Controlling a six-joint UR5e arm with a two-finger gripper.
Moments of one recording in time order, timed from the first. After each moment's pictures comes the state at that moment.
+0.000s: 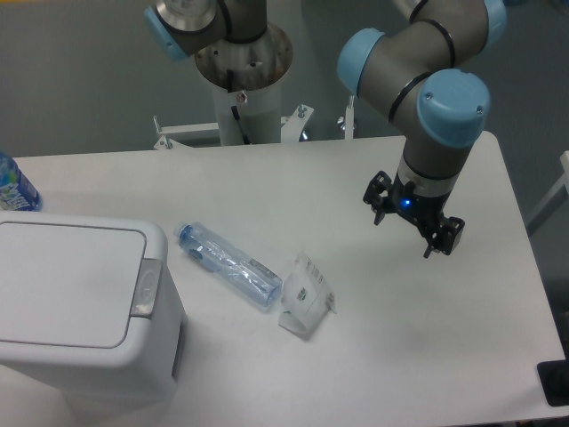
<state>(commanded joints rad) 2.63 -1.92 -1.47 -1.26 1.54 1.36</state>
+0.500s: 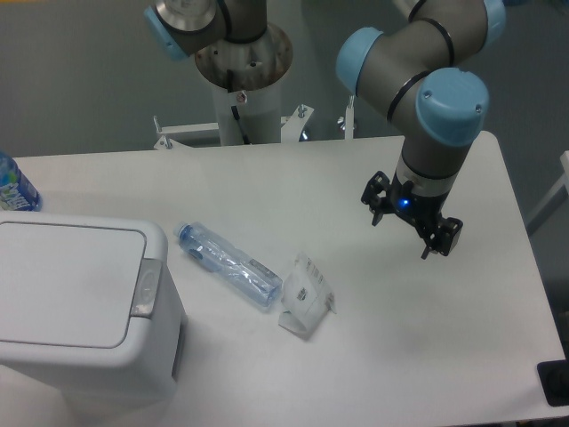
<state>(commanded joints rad) 2.63 -1.92 -1.49 -1.26 1.48 1.36</state>
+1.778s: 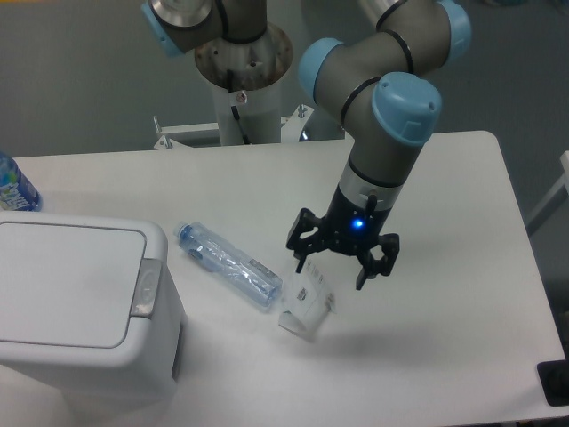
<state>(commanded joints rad) 2.53 -1.89 -1.50 -1.11 1.07 0.58</state>
